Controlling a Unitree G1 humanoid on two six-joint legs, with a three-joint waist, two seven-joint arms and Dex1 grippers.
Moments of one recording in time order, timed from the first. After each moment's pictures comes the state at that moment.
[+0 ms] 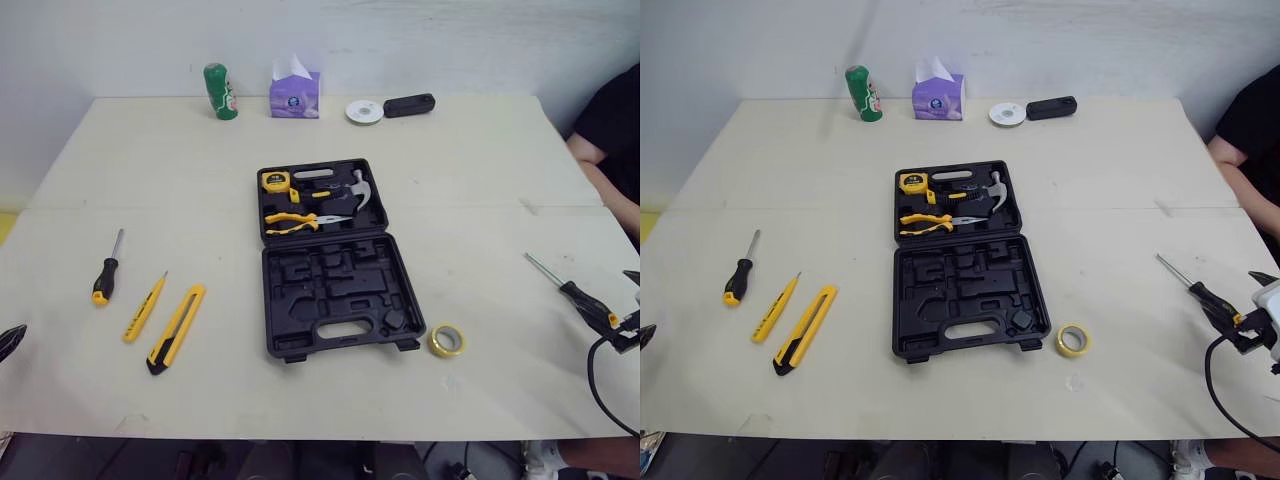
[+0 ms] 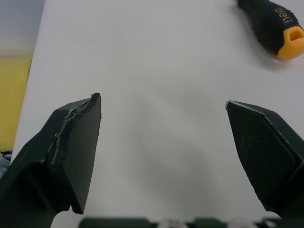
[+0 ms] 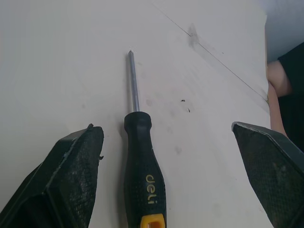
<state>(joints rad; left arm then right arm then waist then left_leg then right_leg) 0.10 1.02 0.73 0.78 -0.40 -0.05 -0.88 0.05 -0.92 -0.52 0.50 0.23 -0.32 0.82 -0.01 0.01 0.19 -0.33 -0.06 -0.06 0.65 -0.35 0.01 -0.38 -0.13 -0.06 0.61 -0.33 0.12</state>
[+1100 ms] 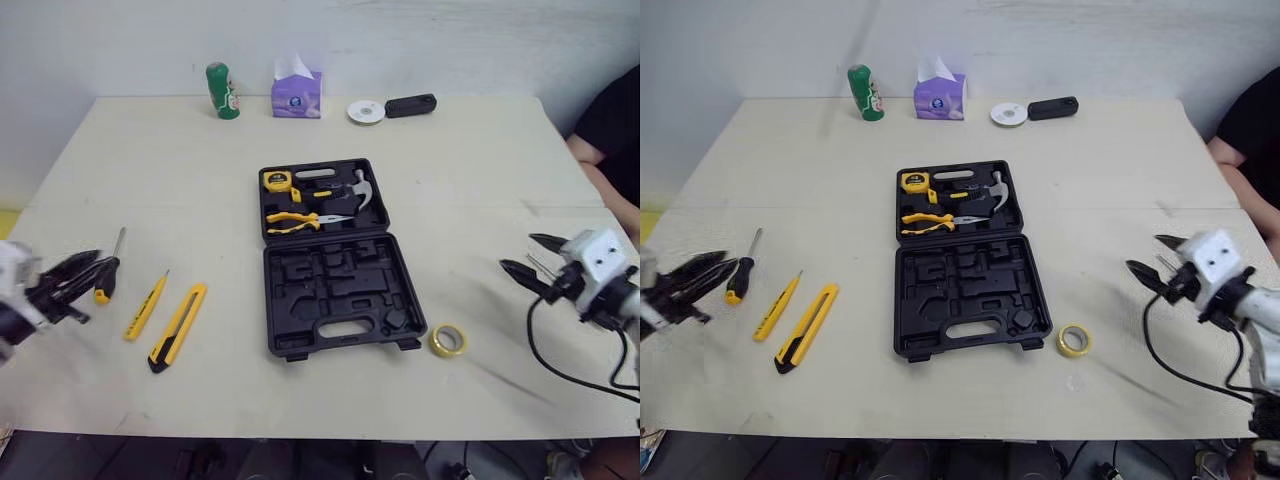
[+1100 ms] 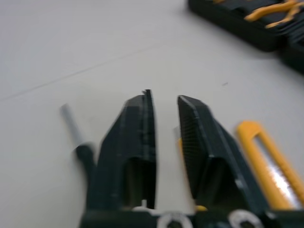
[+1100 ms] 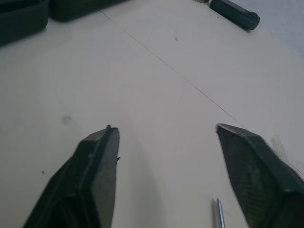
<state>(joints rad) -0.02 0.79 0.56 0.00 -0.52 0.28 -0.79 -0.26 -0.84 -0.25 0.29 0.26 -0.09 0.89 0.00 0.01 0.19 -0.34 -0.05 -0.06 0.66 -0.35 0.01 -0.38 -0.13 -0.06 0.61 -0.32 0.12</state>
